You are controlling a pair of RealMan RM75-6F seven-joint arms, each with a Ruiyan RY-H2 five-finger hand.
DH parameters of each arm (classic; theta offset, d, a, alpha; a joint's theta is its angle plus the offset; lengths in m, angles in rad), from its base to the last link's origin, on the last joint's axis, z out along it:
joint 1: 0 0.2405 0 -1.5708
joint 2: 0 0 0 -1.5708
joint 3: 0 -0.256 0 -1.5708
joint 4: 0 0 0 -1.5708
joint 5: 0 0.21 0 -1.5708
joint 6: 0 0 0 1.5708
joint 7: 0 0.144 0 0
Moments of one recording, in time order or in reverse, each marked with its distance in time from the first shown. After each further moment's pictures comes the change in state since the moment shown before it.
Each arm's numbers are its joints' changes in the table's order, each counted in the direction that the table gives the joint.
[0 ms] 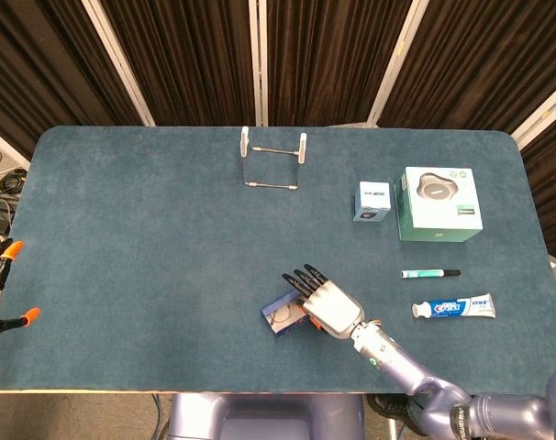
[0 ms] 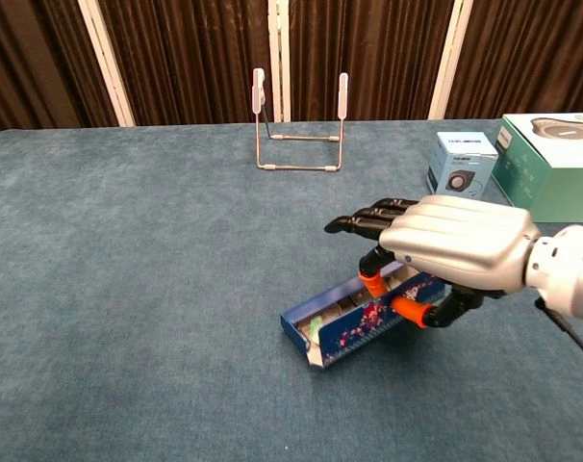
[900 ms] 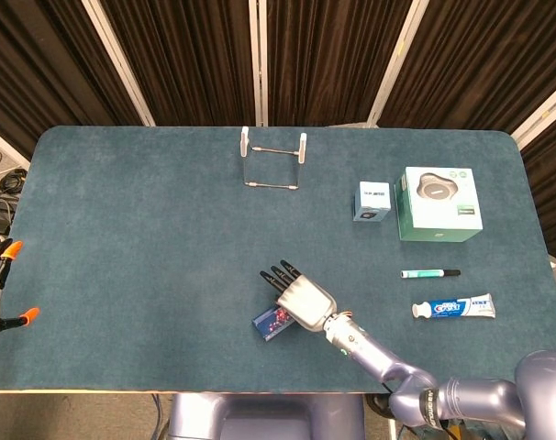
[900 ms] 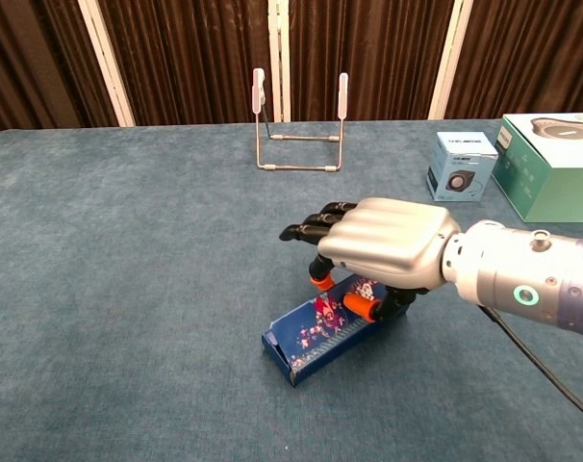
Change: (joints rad) left arm -0.007 -0.006 0.003 -0.012 -0.021 -0.020 0.007; right arm 0.097 -0.117 -0.095 -0.054 0.157 -0.124 -0.202
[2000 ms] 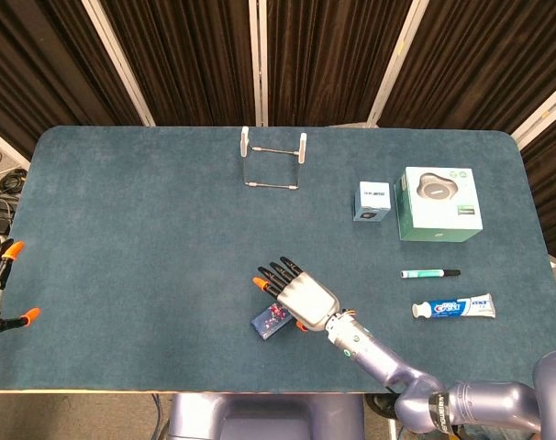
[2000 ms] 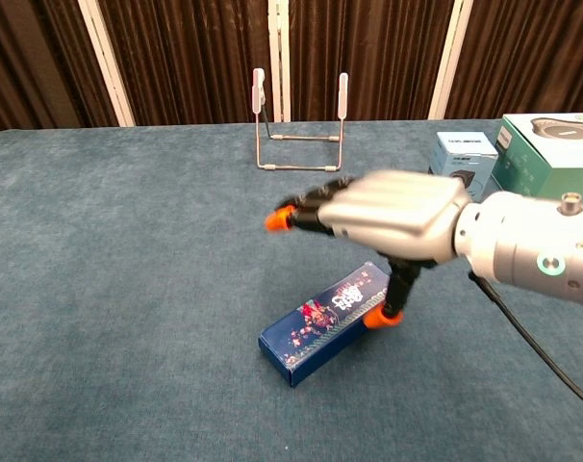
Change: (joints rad) left arm 0.001 0.000 -0.003 0.005 0.007 0.006 0.004; right arm -0.001 0.084 -0.014 0.136 0.049 0.014 0.046
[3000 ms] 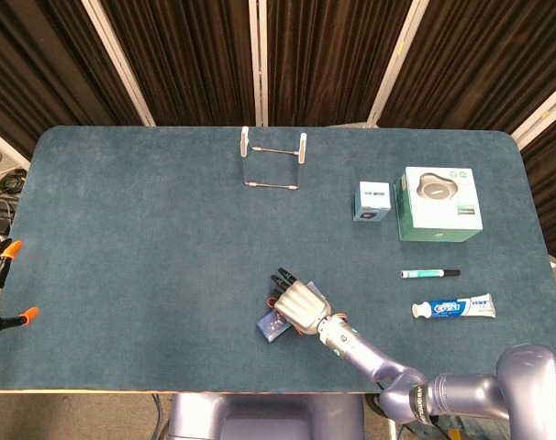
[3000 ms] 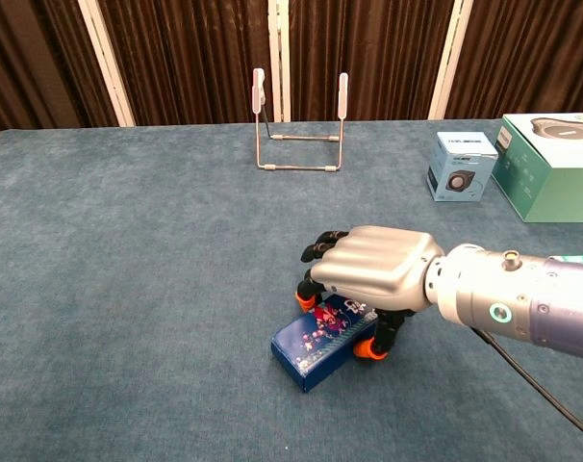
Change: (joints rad) left arm -0.006 -0.003 0.004 -0.012 -0.017 -0.017 -0.003; right arm 0.052 -0.129 0.049 -0.176 0.051 -0.047 -0.021
